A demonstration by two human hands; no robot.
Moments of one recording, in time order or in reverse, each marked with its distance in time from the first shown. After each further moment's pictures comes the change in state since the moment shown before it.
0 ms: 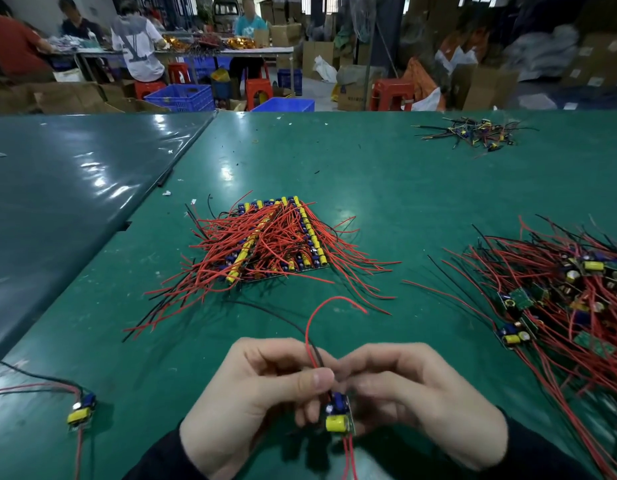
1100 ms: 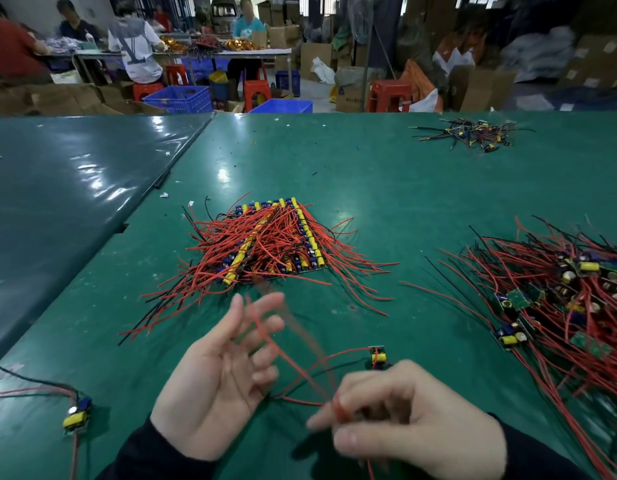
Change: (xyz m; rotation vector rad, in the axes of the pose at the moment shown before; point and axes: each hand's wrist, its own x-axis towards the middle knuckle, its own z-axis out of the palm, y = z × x) left_hand 0.013 0.004 -0.018 -0.527 0.303 -0.185; right_hand -0.002 0.000 -0.003 -0.413 -0.159 -0.137
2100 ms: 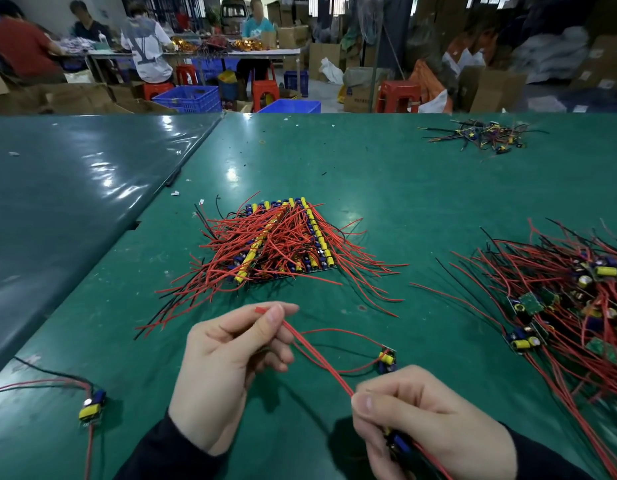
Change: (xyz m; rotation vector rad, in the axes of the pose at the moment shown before) left_hand -0.010 -0.004 0.008 0.365 0.074 0.444; right_hand 0.002 0.000 0.004 0.304 -0.085 0.131
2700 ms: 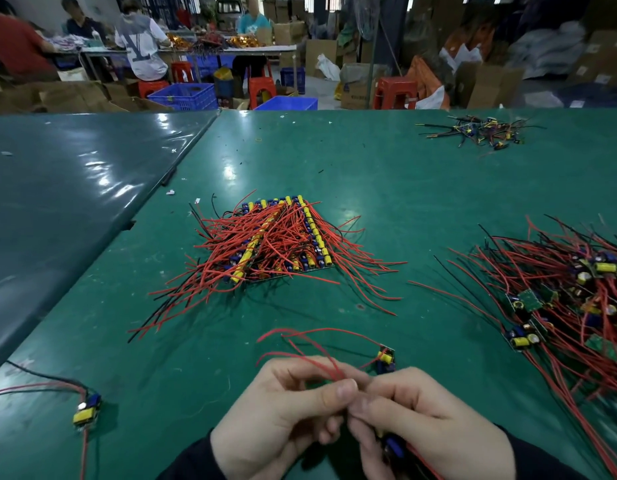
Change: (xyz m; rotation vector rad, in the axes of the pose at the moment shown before) left_hand -0.015 -0.021 0.015 -0.042 -0.463 -0.323; right_hand 0.001 0.006 0.004 -0.013 0.096 -0.014
